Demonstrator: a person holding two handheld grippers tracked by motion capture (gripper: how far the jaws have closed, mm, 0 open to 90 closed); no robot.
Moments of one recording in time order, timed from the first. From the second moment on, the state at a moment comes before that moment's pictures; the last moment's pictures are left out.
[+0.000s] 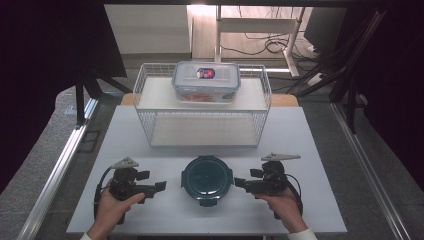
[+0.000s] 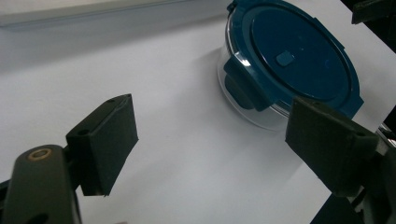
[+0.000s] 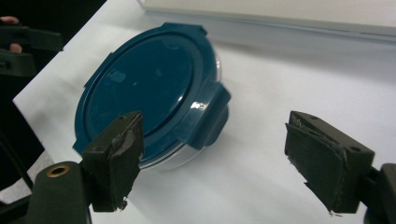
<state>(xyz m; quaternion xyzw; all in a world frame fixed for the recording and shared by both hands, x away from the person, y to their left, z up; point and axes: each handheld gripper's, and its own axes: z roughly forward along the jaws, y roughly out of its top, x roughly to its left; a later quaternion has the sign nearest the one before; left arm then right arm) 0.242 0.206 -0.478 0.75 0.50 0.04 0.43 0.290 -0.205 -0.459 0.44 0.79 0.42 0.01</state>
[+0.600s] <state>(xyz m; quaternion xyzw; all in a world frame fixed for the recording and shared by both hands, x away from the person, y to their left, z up) 0.262 0.193 -0.484 0.72 0.51 -0.03 0.46 0.297 -0.189 -0.470 0.45 0.78 0.44 -0.03</state>
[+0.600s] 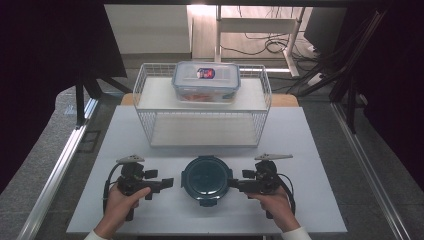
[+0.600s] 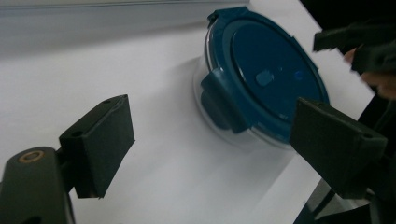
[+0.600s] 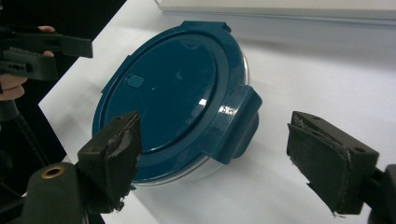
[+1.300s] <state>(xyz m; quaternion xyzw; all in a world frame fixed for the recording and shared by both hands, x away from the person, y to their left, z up) 0.287 0.156 -0.504 0.71 0.51 -0.11 0.46 0.310 -0.182 -0.488 0.47 0.76 0.43 -0.09</state>
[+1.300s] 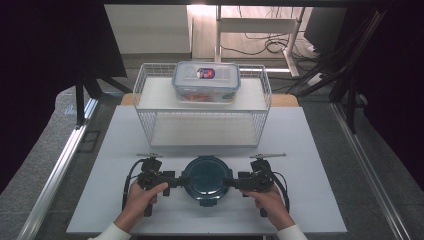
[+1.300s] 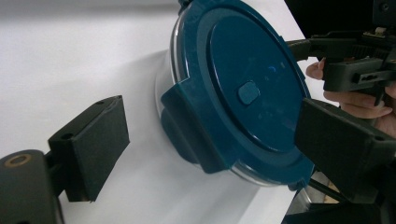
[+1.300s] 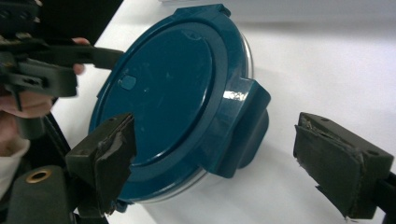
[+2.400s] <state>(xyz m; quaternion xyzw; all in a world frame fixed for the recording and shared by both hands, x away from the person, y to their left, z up) 0.289 0.141 -0.520 0.69 0.54 -0.18 0.45 0.319 -0.175 -0.507 0.52 0.71 0.44 -0.18</state>
